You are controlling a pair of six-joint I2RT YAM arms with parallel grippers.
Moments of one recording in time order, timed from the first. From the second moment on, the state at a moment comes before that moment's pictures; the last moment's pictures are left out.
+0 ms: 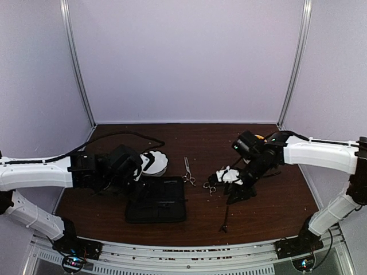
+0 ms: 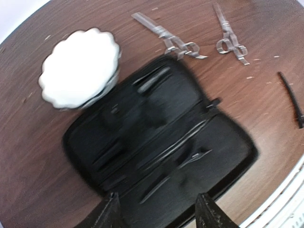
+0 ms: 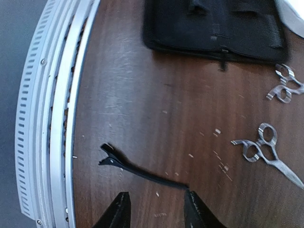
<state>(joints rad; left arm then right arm) -1.06 1.22 0.88 -0.63 -0.29 -0.37 0.82 1.52 1.09 -0.85 -0.42 -0.81</state>
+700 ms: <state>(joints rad) -1.21 2.18 1.94 -0.76 0.04 -0.23 0.39 1.11 0.90 -0.47 -0.26 -0.39</state>
